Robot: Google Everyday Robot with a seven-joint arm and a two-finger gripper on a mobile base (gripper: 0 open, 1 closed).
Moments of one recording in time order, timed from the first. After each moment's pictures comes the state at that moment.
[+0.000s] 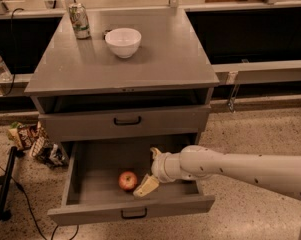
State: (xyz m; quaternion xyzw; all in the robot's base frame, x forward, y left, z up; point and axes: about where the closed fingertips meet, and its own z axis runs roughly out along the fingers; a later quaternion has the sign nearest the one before) arm 0.549 0.020 0.503 -0.53 0.74 0.20 0.36
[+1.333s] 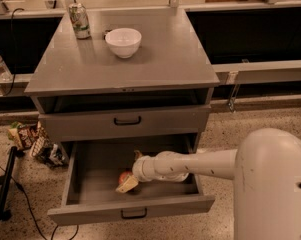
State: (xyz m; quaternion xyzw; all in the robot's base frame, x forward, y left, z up) arm 0.605 0.092 0.410 -0.52 0.74 0.20 0.37
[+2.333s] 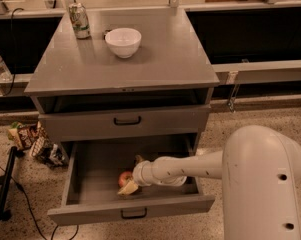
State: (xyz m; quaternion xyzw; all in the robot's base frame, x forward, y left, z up) arm 0.600 0.093 0.377 -0.51 0.76 0.18 0.36
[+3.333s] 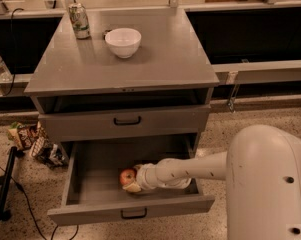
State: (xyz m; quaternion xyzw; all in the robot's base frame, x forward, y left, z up) arm 0.583 0.075 0.376 -0.51 0.77 0.18 0.34
